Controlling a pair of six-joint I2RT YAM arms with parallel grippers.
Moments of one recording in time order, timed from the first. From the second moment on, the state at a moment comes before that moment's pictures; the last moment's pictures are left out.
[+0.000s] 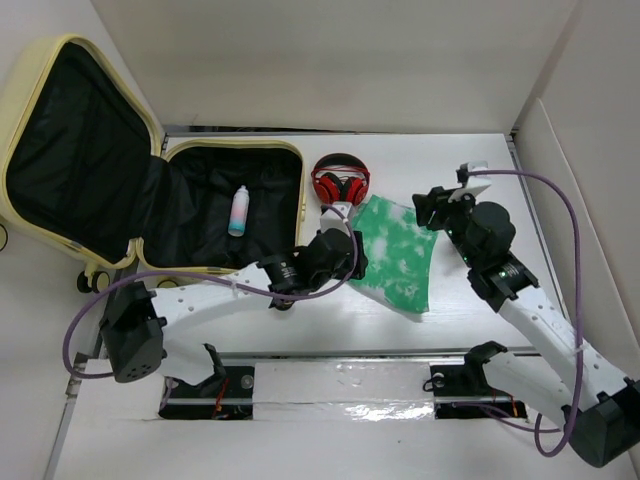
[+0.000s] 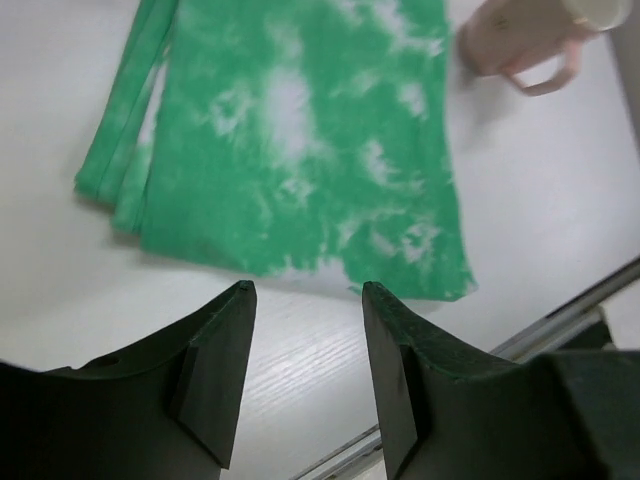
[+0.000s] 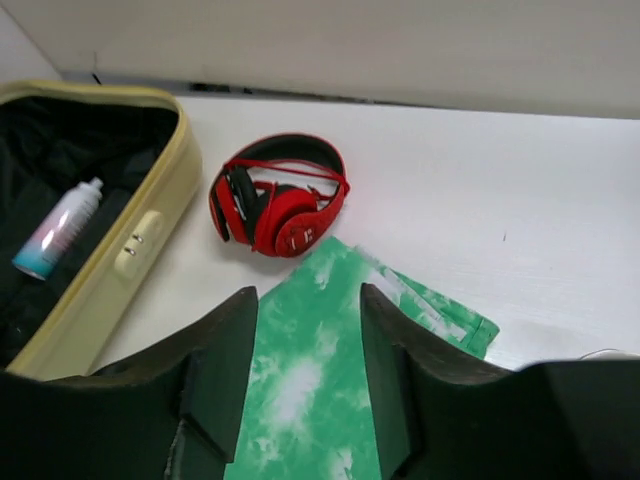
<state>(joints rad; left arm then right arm) -1.07 1.36 1.03 -0.23 -0.35 -0.68 0.44 0.92 0.77 0.07 0.13 0.16</state>
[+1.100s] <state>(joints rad) -0.80 1.83 1.07 -0.03 -0.48 -0.90 0.39 0.87 0.72 0.06 0.02 0.17</state>
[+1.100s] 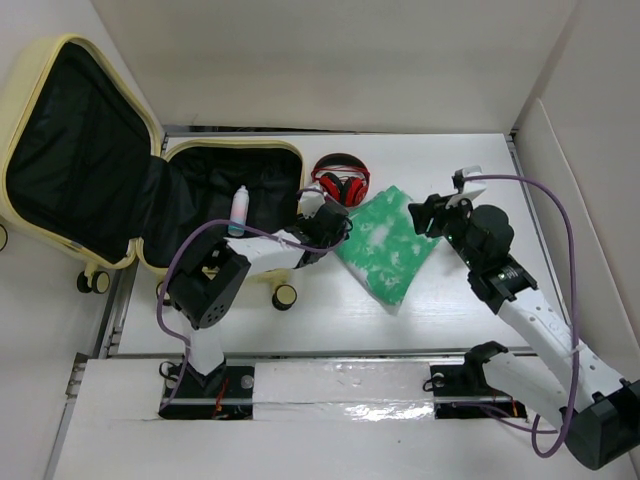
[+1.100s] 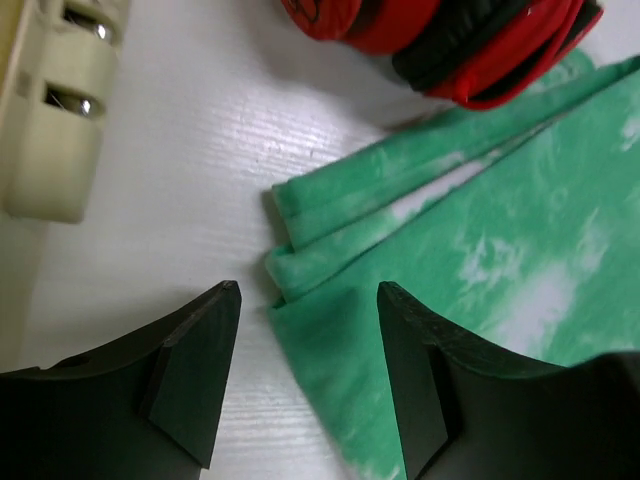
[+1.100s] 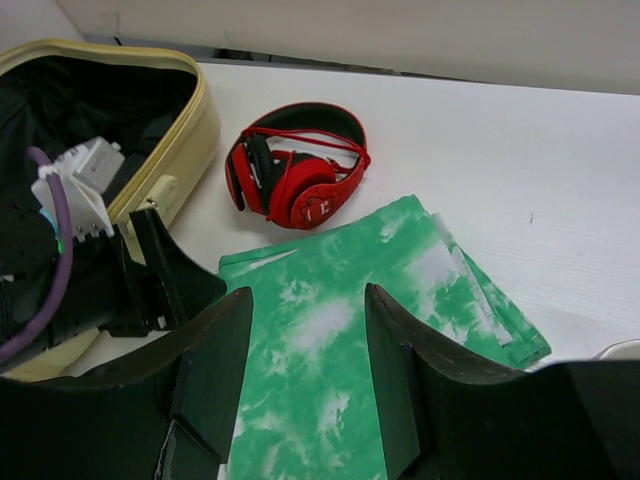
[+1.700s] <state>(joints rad) -0.97 1.71 0.92 0.01 -0.39 -1.04 0.40 0.90 0.72 0.07 0.02 0.17</state>
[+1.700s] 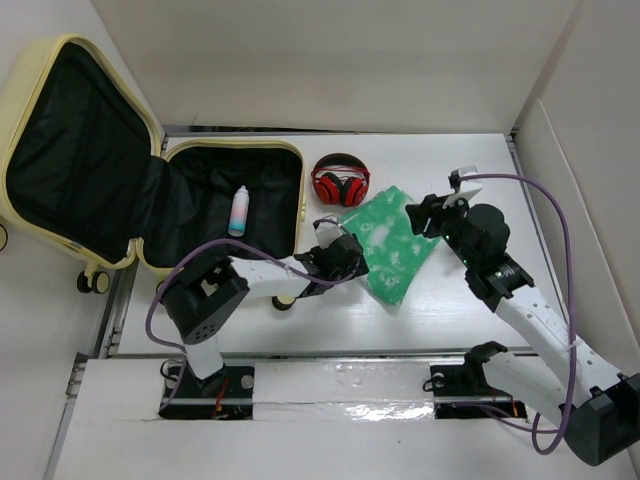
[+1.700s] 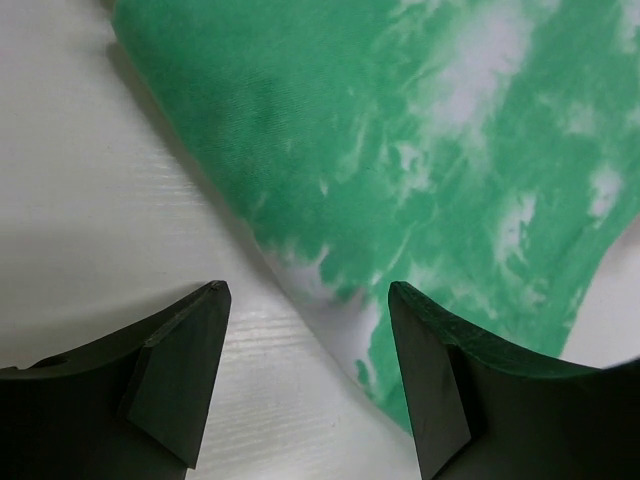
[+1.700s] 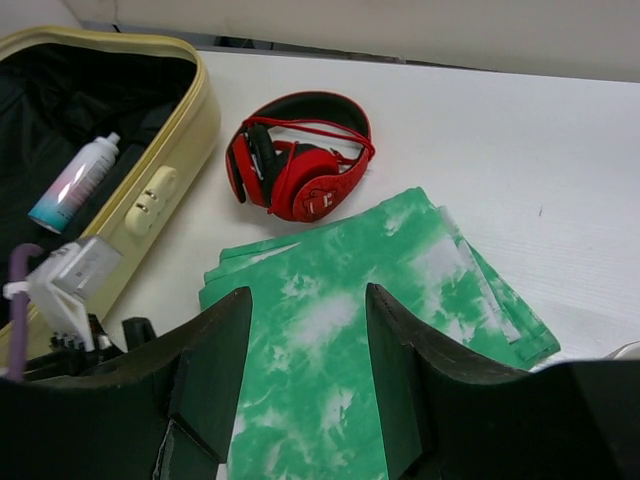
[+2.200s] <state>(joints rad) -0.96 1.90 1.07 0.03 -0.35 -1.20 0.41 0.88 0.72 0.07 0.02 0.18</state>
